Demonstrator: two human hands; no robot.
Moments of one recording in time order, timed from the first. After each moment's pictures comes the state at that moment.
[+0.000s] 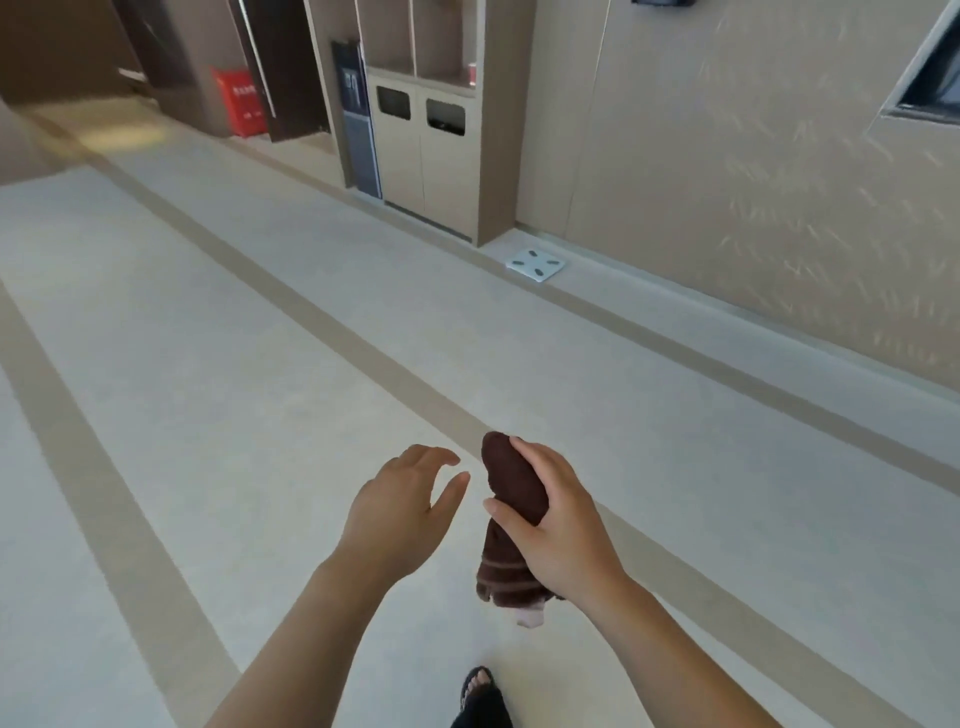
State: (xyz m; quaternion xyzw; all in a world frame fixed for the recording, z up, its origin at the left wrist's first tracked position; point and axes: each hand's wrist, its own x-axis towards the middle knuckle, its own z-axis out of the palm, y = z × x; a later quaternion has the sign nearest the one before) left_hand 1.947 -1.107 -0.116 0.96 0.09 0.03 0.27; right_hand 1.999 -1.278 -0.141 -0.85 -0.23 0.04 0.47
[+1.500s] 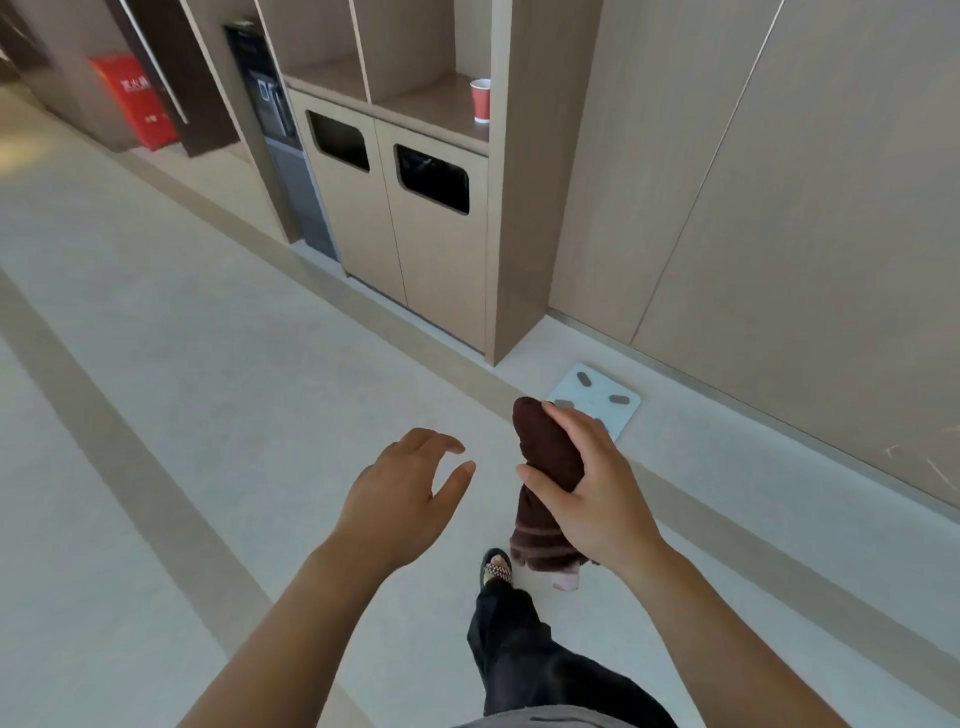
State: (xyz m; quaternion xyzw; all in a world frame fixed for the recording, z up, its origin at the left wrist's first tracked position) left_hand 3.235 -0.582 -0.130 0.96 0.07 -0.02 0.25; right_hand 3.299 -0.776 -0.153 -0.87 -0.21 0.02 0.45
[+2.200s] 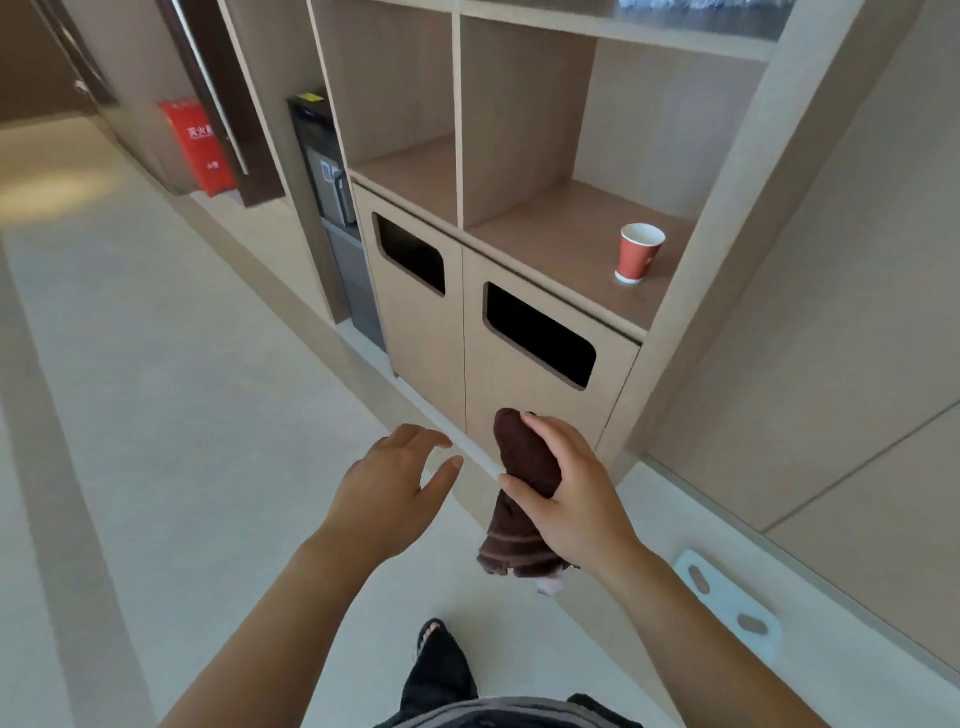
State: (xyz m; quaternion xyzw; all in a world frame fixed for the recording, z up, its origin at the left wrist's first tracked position) left_hand 3.738 -0.204 -0.125 0.96 0.13 0.02 0.23; right_hand 3.818 -0.388 -0.150 -0.84 -0.29 0.05 0.45
